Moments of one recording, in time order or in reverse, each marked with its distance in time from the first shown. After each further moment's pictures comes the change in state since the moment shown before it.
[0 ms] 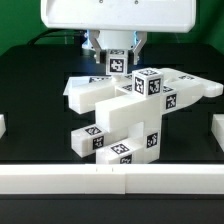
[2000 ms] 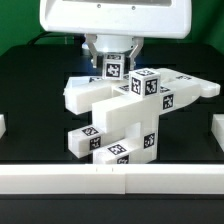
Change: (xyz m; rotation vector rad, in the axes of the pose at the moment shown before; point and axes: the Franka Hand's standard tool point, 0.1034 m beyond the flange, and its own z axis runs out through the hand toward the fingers) arm -0.003 0.004 0.007 -0.021 0.079 -0.002
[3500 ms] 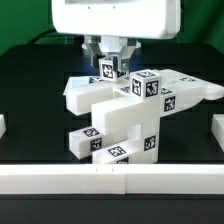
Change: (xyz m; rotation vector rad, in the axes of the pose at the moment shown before) arm 0.002 0.007 0.002 0.032 -0.009 0.789
